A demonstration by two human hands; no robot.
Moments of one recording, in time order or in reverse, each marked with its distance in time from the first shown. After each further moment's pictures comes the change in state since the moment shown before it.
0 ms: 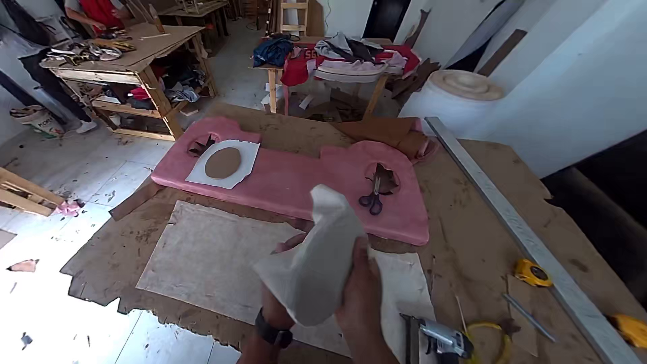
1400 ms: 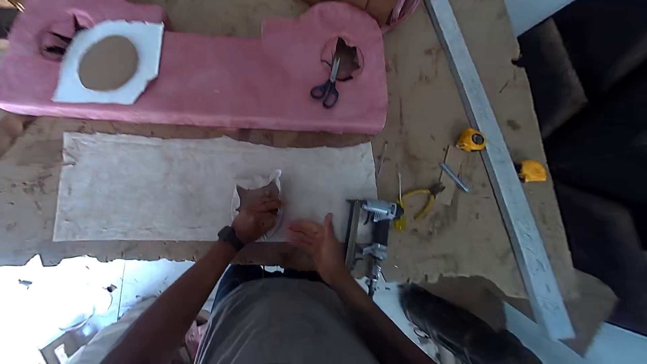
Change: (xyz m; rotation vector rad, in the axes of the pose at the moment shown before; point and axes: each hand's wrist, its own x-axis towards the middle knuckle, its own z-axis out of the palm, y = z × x) left_hand -0.015 -0.194 -0.175 1.263 -0.936 0.297; right_hand -0.011 0.132 -0.256 -0.201 -0.271 0.473
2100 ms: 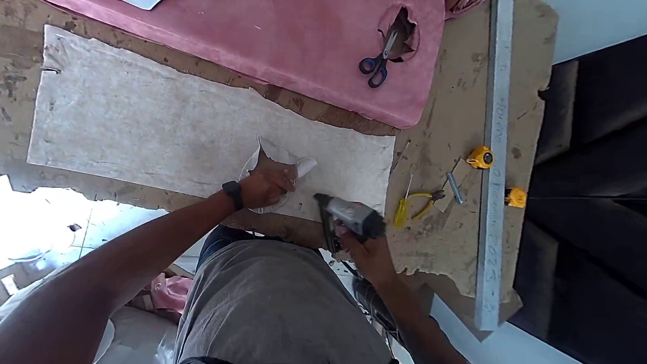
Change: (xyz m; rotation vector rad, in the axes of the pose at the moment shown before) left_hand -0.003 -0.018 -0.030 -0.128 -0.249 0.188; right_hand -0.053 -0.059 -0.020 -0.873 0.040 -0.181
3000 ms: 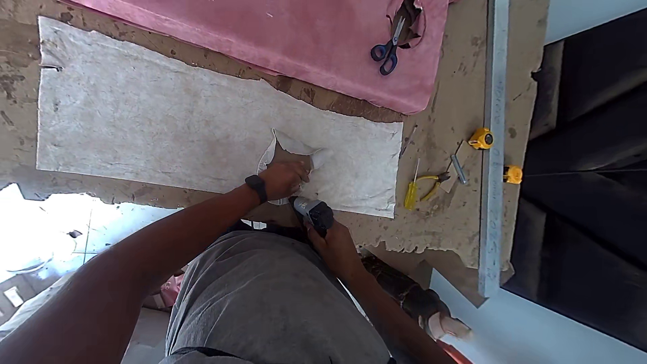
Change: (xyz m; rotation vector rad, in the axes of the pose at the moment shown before) left_hand 0.005 -0.002 -0.002 0.057 -0.020 -0.097; right_hand -0.010 -0.037 0.122 -0.494 -0.071 0.158
